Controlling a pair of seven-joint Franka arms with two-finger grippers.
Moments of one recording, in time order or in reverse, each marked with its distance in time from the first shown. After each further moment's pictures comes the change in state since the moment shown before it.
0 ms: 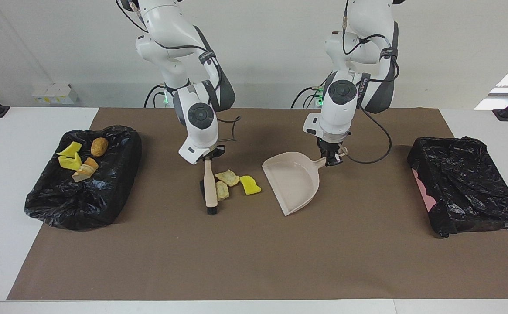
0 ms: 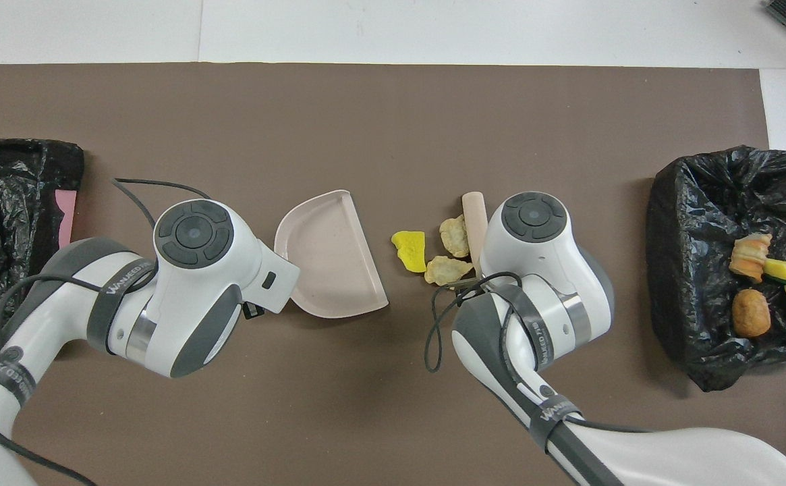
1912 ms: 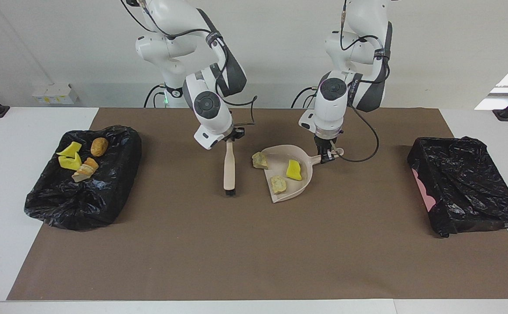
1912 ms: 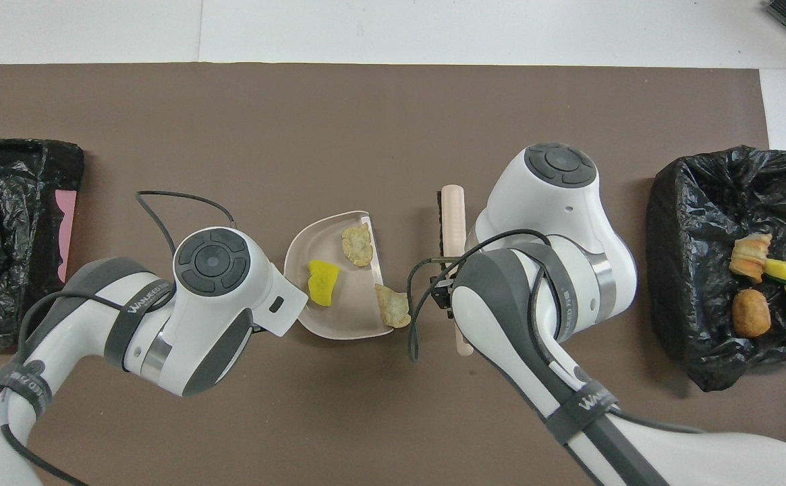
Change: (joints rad) left arm -0.003 -0.036 0.010 -0.068 0.002 0.041 0.098; right arm -0.057 -0.173 0.009 -0.173 0.138 -0.083 -0.063
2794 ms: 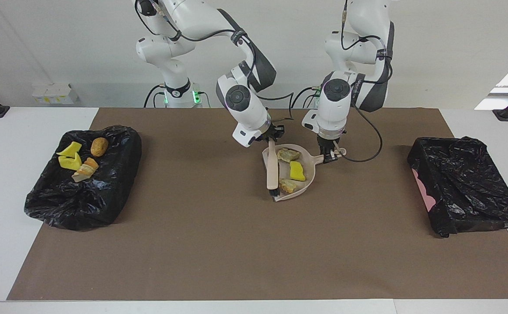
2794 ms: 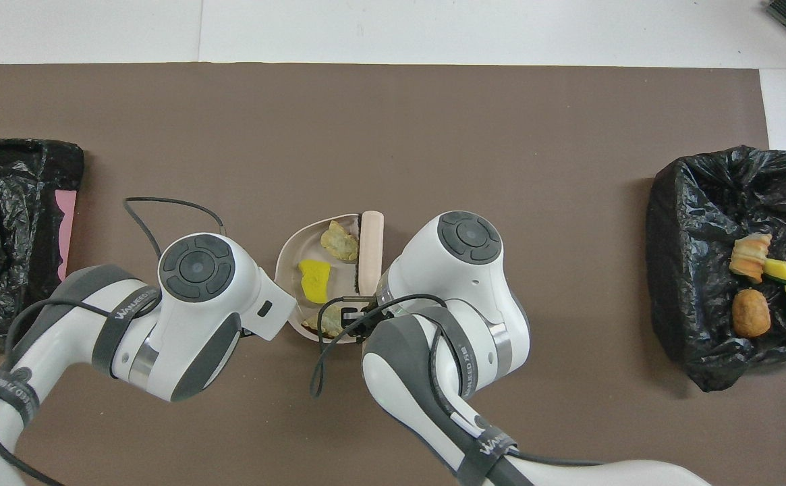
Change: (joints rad) left arm 0.023 -0.003 0.002 -0.011 0.000 0.002 0.003; right arm 0.120 0.118 0.001 0.175 0.226 0.126 0.046
